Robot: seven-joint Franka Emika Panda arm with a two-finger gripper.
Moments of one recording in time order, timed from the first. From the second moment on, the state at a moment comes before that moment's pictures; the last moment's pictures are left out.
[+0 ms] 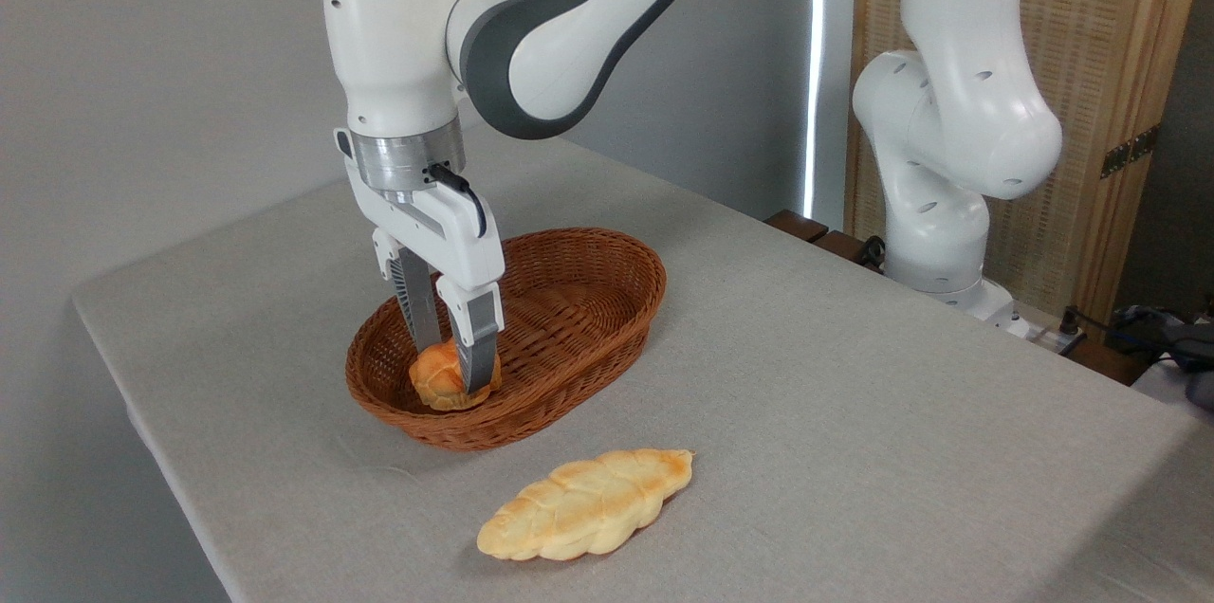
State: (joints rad) arm -0.27 0.05 0.00 -2.01 0.00 2.13 0.49
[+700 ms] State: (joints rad) arm -0.28 0.06 0.00 -2.01 0.00 2.14 0.49
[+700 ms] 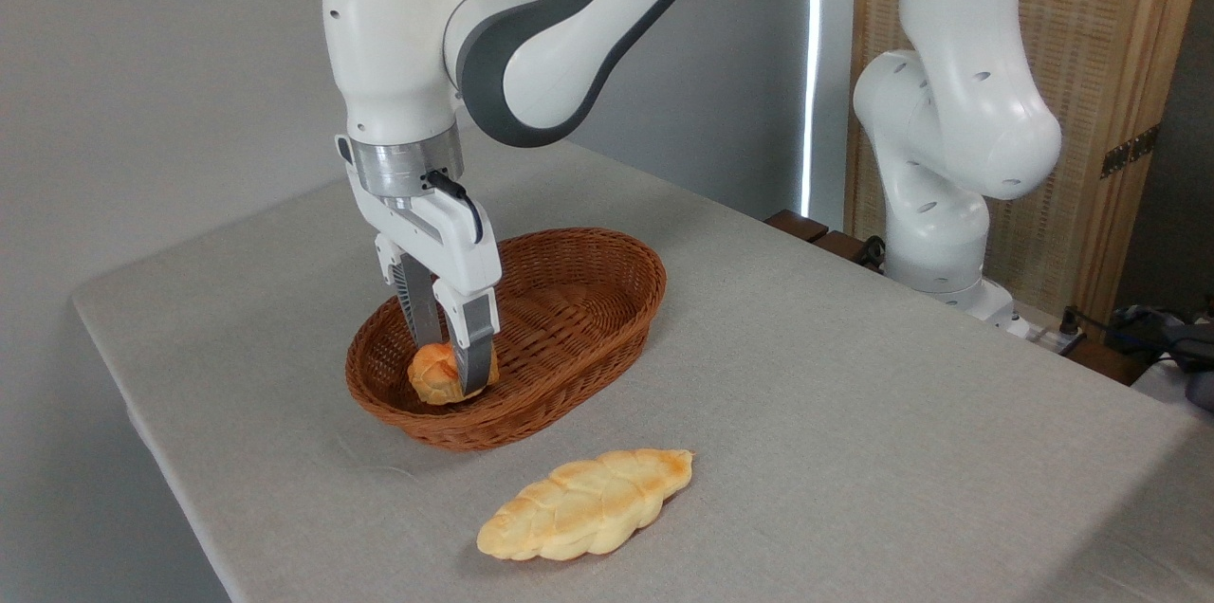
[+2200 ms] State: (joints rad) arm -0.27 -0.08 0.07 -1.96 0.00 1.92 0.60
